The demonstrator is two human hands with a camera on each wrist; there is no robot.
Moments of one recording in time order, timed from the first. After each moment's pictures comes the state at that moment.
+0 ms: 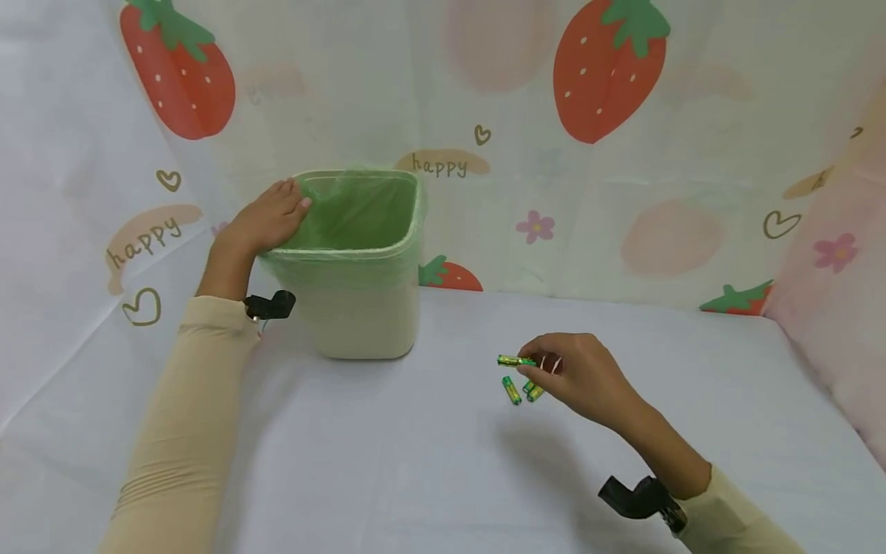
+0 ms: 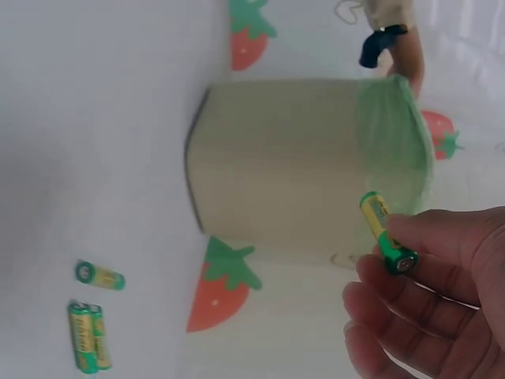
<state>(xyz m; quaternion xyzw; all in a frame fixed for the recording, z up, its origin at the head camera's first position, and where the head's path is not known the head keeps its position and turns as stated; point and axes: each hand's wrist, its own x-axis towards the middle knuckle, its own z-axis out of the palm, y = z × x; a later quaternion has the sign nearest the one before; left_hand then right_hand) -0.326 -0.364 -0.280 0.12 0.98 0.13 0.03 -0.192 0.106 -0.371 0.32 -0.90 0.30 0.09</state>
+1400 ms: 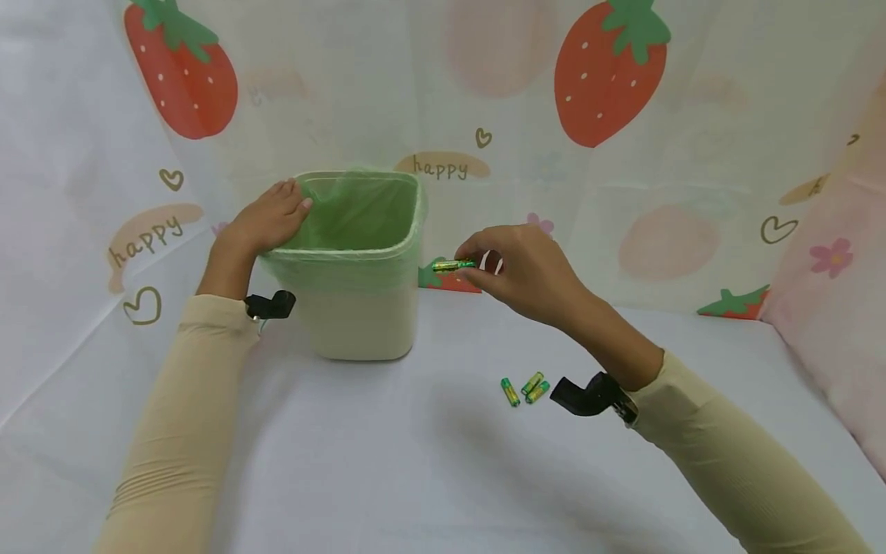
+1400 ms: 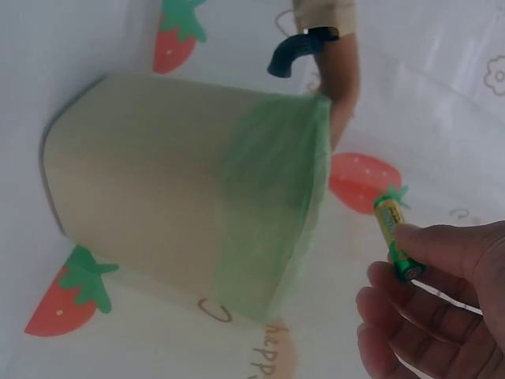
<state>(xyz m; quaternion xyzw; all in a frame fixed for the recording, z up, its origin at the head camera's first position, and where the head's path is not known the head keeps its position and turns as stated) -0.325 -0.363 -0.277 0.12 0.98 0.13 0.03 -0.235 0.030 -0.255 0.41 -0.86 0.27 0.15</state>
